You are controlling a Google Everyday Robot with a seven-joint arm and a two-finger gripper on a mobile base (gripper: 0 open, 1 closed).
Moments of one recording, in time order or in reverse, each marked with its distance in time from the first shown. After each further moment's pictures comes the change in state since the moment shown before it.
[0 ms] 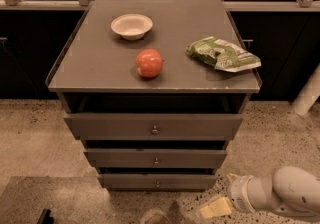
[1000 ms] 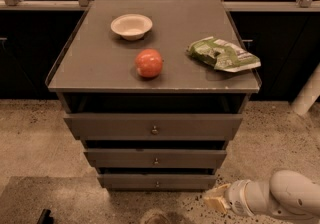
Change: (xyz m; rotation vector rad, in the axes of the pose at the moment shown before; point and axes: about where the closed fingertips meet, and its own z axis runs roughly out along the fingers) arm 0.013 0.002 0.018 -0.030 0.001 0.030
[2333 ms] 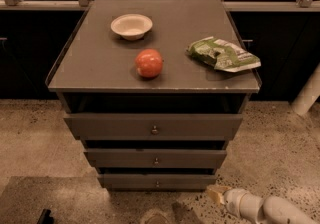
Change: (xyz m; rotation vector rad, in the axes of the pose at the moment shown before) arm 0.043 -0.113 0.087 0.154 -0.300 0.241
